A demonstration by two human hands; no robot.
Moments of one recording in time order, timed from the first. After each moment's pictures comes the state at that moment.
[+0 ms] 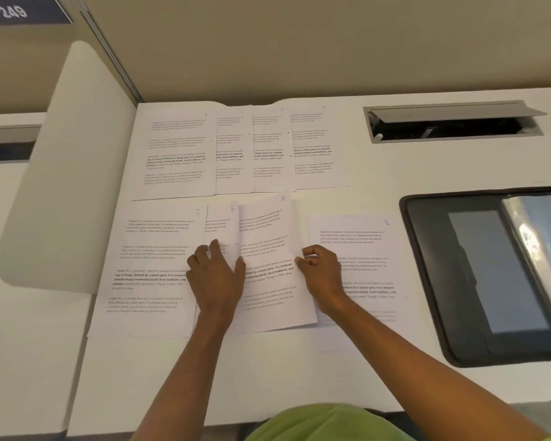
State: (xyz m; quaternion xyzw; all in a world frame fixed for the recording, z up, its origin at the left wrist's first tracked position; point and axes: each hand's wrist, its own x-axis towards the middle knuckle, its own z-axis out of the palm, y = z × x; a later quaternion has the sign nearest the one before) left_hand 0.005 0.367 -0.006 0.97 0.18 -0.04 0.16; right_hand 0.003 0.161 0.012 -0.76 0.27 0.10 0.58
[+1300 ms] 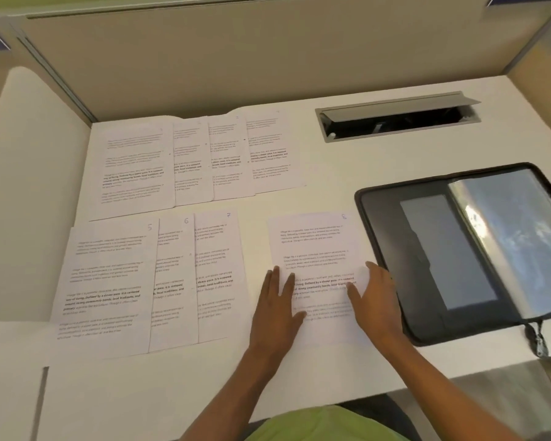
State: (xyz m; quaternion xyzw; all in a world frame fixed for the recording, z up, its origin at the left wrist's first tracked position) left_hand -0.075 0.224 -0.013 0.93 -0.10 -0.19 0.29; right_hand -0.091 0.008 0.011 -0.91 0.26 0.05 0.30
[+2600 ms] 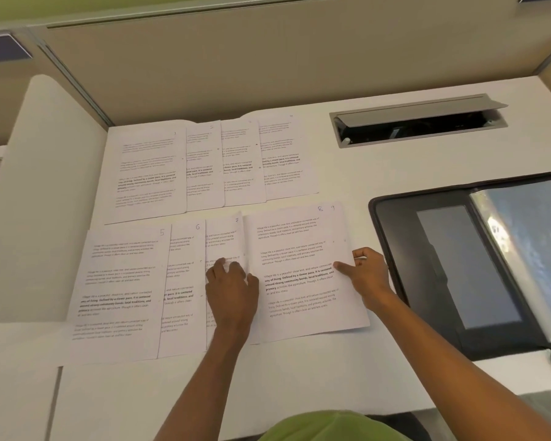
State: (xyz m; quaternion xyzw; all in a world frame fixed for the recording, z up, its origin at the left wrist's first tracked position) left_hand -0.002 0.283 -0.009 0.97 0.12 -0.03 0.21; right_hand 0.003 0.010 0.008 -0.75 0.37 0.10 0.54
